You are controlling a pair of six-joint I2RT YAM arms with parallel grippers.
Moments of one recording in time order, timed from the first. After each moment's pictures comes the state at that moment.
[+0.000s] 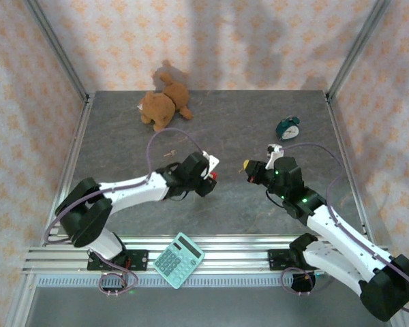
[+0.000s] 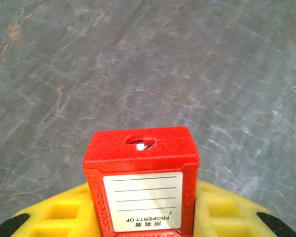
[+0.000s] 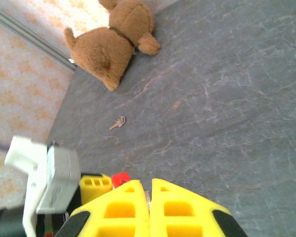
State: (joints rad) left arm -0.81 1.53 0.86 -0.16 -0.04 -0.16; right arm 0.55 0.83 0.55 -0.12 -0.05 0.72
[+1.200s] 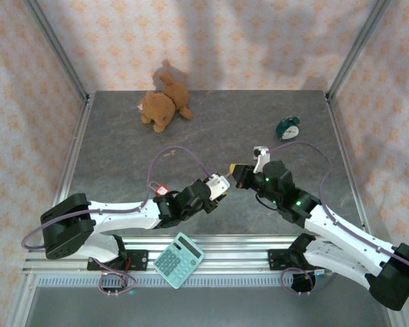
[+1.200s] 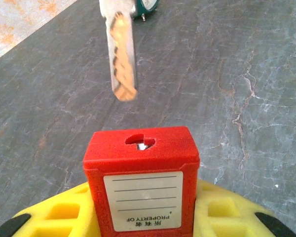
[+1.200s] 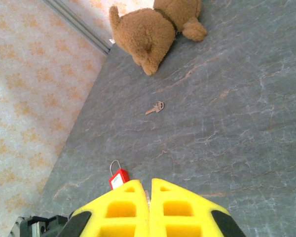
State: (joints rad) left arm -1.07 1.40 0.69 0.19 -0.37 0.07; right arm 0.74 0.86 0.58 -0.08 0.01 0.73
